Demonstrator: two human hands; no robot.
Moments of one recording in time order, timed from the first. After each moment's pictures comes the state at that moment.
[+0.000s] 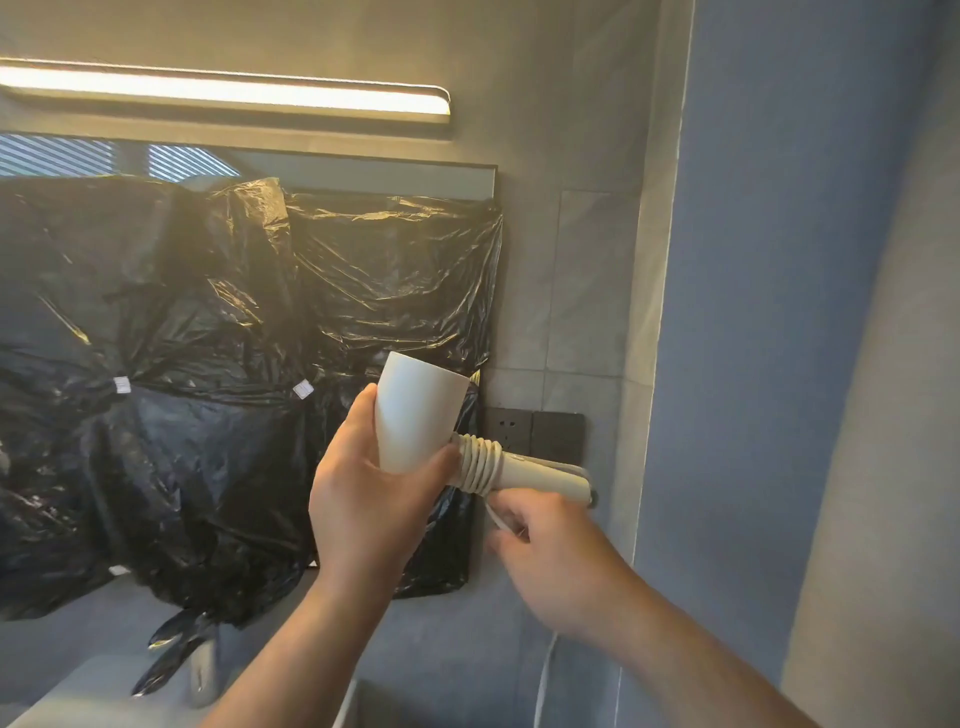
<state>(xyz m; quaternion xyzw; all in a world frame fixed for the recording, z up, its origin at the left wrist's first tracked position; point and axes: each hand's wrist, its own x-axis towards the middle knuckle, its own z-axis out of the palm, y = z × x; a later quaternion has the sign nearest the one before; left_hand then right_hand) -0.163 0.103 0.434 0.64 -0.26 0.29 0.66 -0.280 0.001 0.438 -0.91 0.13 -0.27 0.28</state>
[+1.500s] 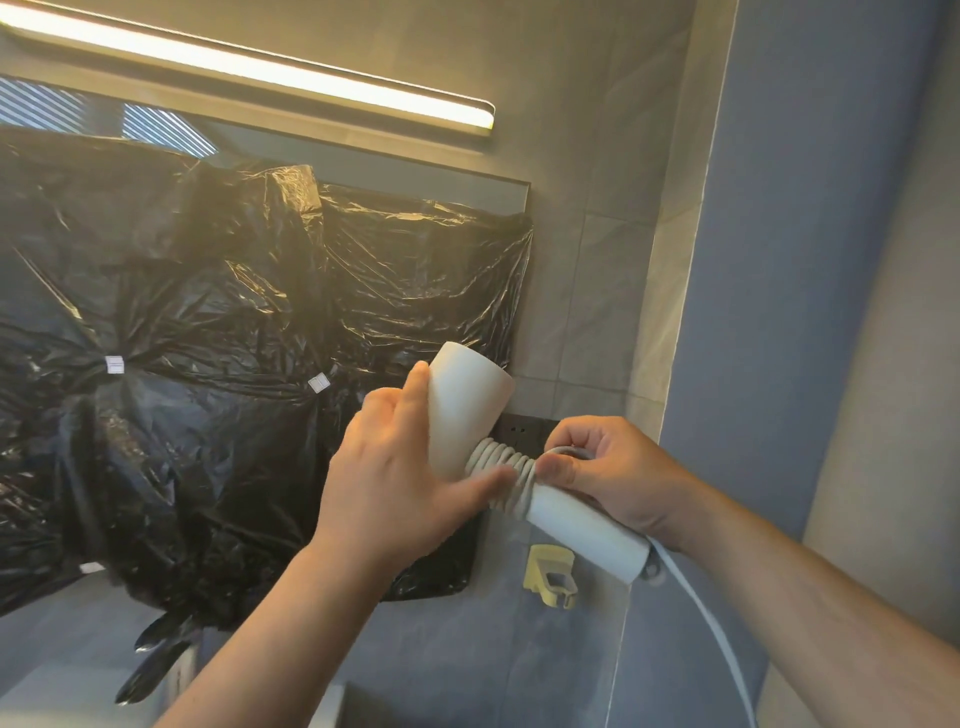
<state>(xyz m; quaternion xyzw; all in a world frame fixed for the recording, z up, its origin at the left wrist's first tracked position) -0.131 0.171 0.447 0.74 -0.39 0.30 0.45 -0.264 0.020 0.494 -0.88 0.05 -0.27 0.38</state>
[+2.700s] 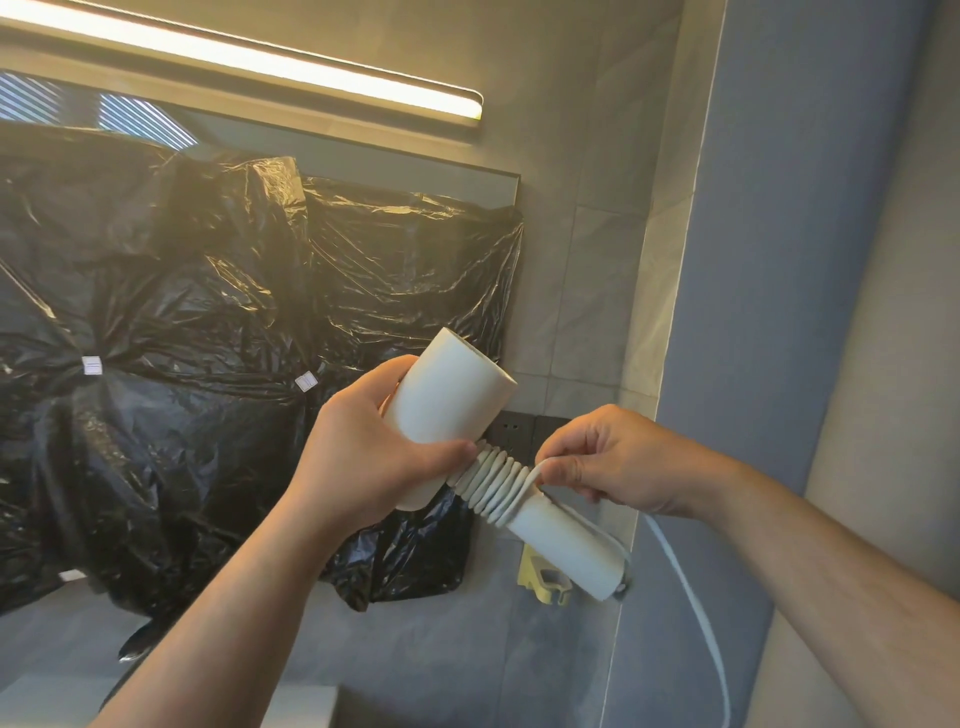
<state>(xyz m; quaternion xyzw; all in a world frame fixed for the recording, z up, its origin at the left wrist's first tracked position) -0.104 0.178 0.466 0.62 -0.47 0.16 0.60 -0.268 0.008 0.514 -0.93 0.04 -0.17 0.32</state>
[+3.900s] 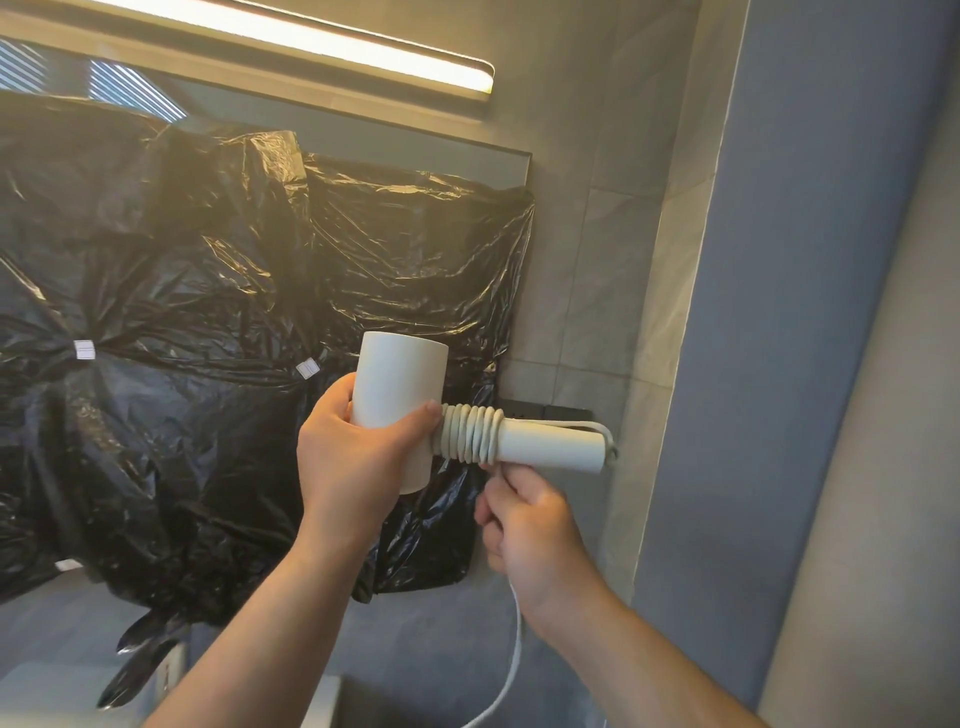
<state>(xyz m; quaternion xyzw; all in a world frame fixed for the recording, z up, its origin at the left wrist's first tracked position) -0.079 0.144 0.436 0.56 -0.27 0.14 0.77 -0.195 0.054 0.415 -0.70 0.14 -0.36 0.60</state>
